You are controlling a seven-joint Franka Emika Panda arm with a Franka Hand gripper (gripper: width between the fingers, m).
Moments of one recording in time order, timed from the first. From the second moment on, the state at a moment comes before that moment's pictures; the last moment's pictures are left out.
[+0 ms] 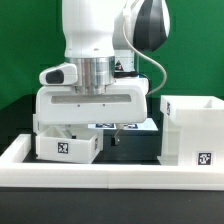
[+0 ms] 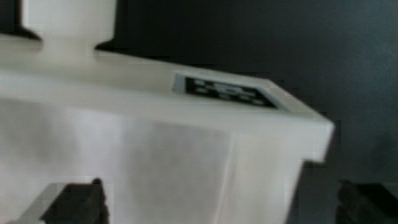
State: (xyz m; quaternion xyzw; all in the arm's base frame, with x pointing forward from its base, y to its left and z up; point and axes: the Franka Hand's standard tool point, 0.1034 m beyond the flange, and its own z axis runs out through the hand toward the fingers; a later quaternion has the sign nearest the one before) arm 0.526 -0.081 0.011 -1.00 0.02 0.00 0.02
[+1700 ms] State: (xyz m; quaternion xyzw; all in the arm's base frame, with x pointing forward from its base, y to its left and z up) arm 0.528 -0.066 0.019 -1.00 -0.08 0.01 0.03
